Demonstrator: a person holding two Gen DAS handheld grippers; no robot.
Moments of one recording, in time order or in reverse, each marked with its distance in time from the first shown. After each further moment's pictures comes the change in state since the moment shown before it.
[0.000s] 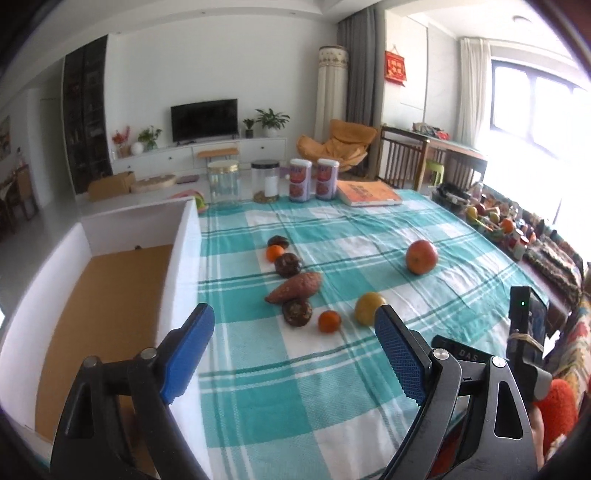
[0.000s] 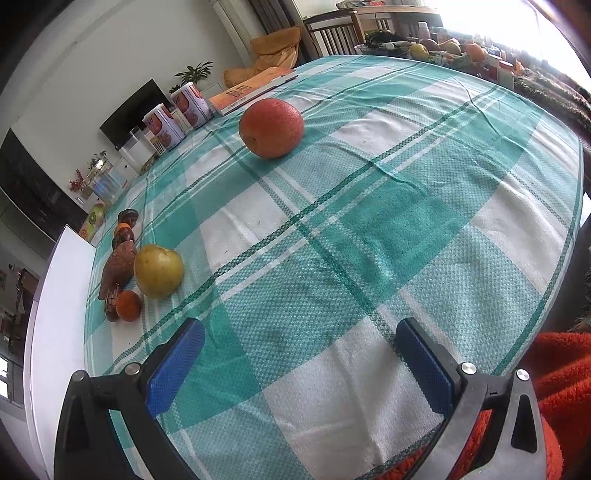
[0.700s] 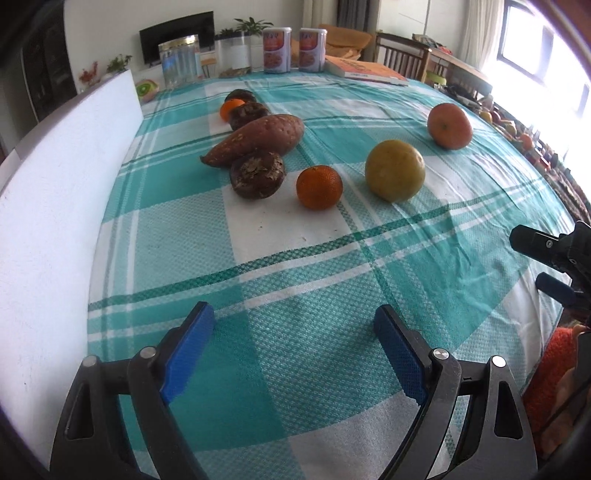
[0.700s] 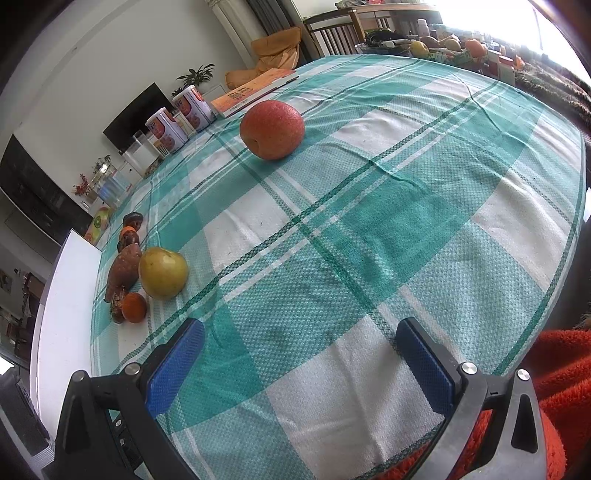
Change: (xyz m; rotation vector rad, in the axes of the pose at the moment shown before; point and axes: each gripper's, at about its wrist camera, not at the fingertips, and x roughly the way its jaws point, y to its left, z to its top) left arm 0.126 -0.016 -0.076 0.039 0.311 0.012; right arm -0.001 -0.002 0.000 0.013 -0.002 0.022
